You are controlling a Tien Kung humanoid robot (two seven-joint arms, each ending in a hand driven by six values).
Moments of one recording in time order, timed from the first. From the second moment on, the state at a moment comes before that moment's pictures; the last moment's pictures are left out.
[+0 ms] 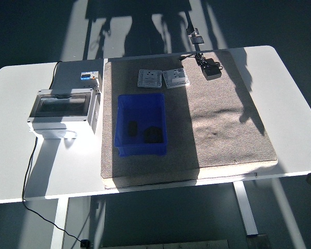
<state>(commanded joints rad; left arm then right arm) 0.03 0.08 -1.27 -0.18 1.21 0.13 0.13 0.07 -0.23 1.50 1.37 -0.96 -0.28 0.25</state>
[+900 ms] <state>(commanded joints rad) 0.03 0.12 -1.27 -0.18 1.18 0.16 0.10 0.05 -0.21 1.53 1.37 -0.89 -0.38 0.34</state>
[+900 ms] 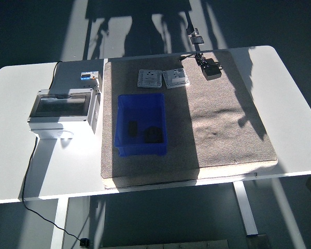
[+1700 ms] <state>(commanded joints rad) 0.13 0.11 -0.91 -0.18 0.74 0.14 -0.06 0.05 -0.23 1.55 1.36 -0.89 -0.39 0.33</state>
